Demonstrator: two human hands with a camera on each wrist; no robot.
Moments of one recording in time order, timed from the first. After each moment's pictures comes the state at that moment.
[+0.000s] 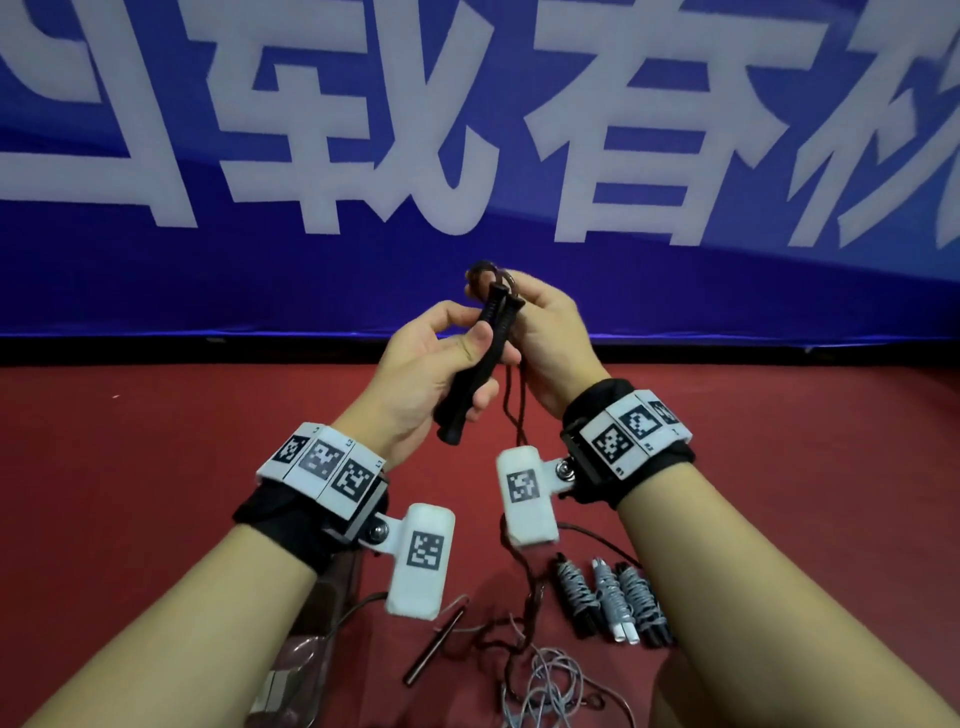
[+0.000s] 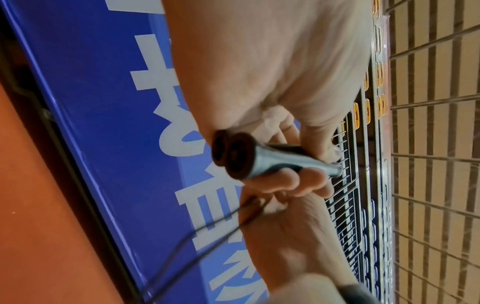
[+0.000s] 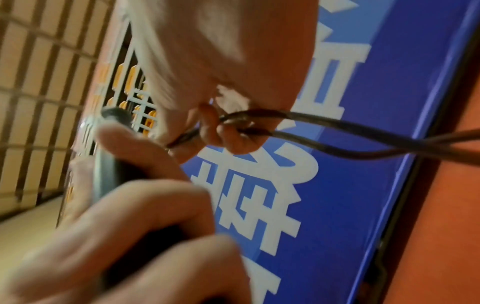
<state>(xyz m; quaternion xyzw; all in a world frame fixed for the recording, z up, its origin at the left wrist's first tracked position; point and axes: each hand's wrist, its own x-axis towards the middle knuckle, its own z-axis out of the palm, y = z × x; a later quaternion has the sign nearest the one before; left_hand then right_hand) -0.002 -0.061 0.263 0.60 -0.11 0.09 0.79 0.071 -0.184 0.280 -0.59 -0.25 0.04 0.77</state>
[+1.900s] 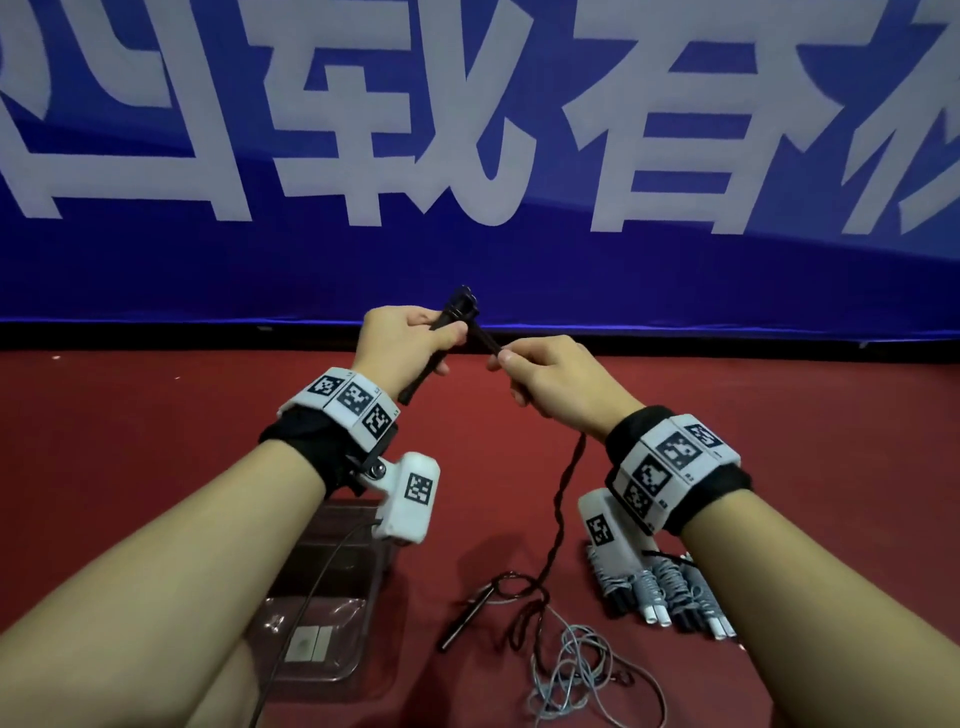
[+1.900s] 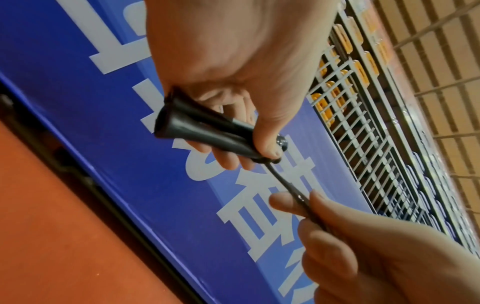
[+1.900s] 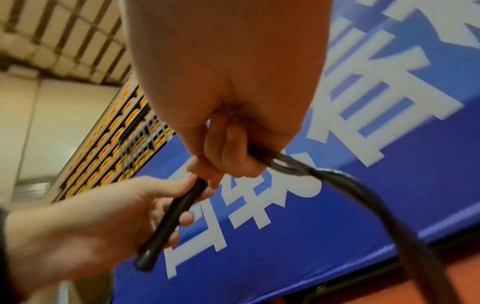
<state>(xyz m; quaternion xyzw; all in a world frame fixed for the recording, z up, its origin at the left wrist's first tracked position) 0.009 -0.001 0.240 0.80 0.11 0.22 0.55 0.038 -0.199 0.242 -0.86 -0.31 0.02 0.41</state>
